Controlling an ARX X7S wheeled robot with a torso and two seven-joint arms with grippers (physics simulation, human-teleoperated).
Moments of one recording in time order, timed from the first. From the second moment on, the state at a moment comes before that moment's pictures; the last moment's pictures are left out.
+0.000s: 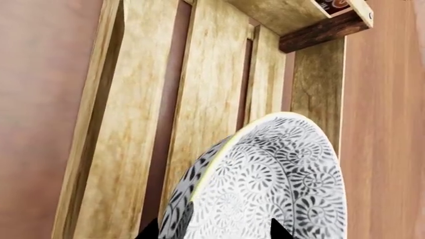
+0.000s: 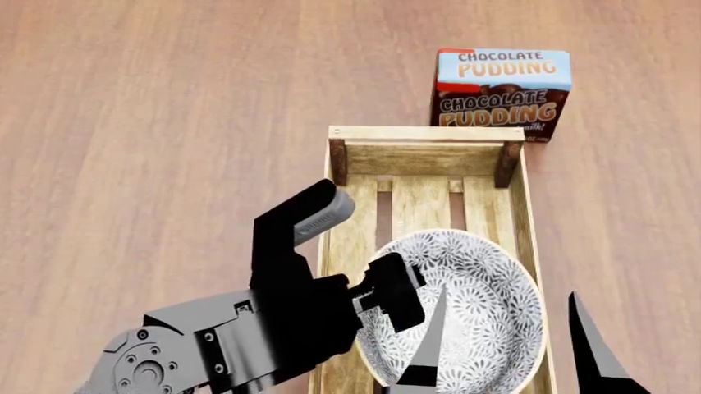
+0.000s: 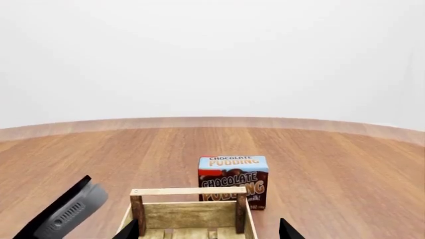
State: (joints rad) left arm -1.04 -0.02 0.95 -0.60 -1.78 -0.37 -0.62; right arm 0.01 0.46 -0.30 -0.68 0.32 0.20 0.55
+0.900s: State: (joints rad) left arm -1.06 -0.11 1.00 -0.41 -1.76 -0.31 -0.76; right arm 0.01 0.47 -0.31 -0.69 0.32 0.21 0.56
